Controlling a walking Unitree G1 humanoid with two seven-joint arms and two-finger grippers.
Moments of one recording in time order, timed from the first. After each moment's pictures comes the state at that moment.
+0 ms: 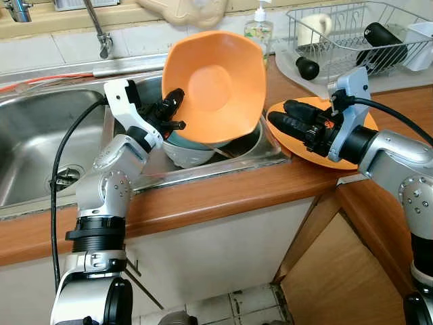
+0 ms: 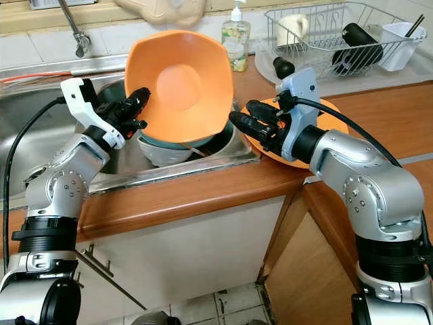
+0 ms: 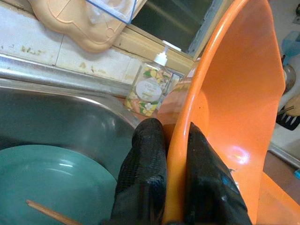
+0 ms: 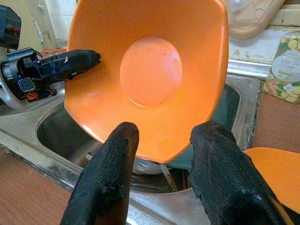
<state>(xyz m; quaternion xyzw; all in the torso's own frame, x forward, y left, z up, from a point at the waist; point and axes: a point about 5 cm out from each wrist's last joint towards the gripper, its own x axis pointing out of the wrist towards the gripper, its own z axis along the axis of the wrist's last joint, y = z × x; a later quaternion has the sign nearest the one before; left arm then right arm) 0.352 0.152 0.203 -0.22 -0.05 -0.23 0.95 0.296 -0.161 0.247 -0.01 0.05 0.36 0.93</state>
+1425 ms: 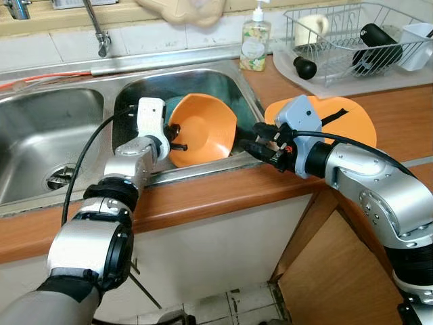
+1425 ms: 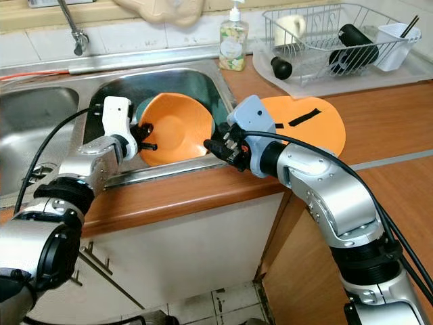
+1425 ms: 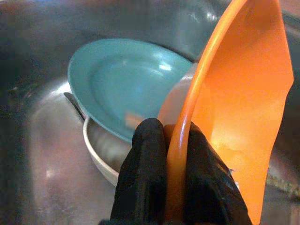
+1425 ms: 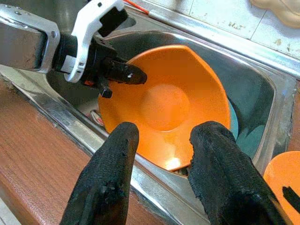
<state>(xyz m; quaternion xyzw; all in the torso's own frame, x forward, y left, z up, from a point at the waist) 0.397 0.154 0.146 0.00 0.16 -0.12 0.98 0.295 -0.122 0.219 -0.14 0.07 0.40 0.90</state>
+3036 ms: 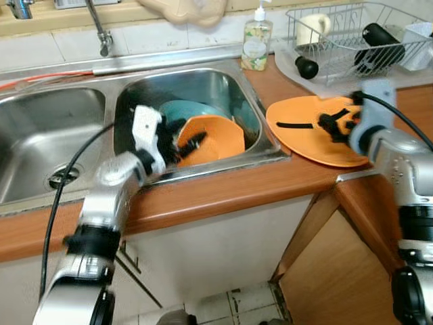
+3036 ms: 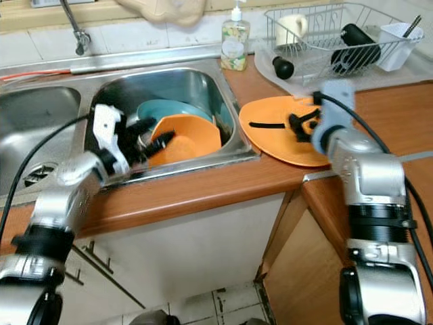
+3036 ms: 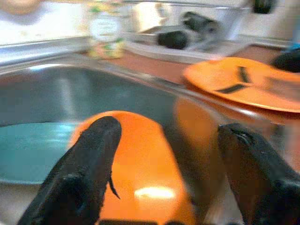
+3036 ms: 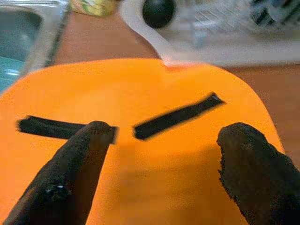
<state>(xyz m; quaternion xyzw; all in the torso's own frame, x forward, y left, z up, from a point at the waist) 0.335 0.146 0.159 -0.01 -0.01 -0.36 0.93 0.351 -0.242 0.201 -0.02 0.16 0.00 0.99</state>
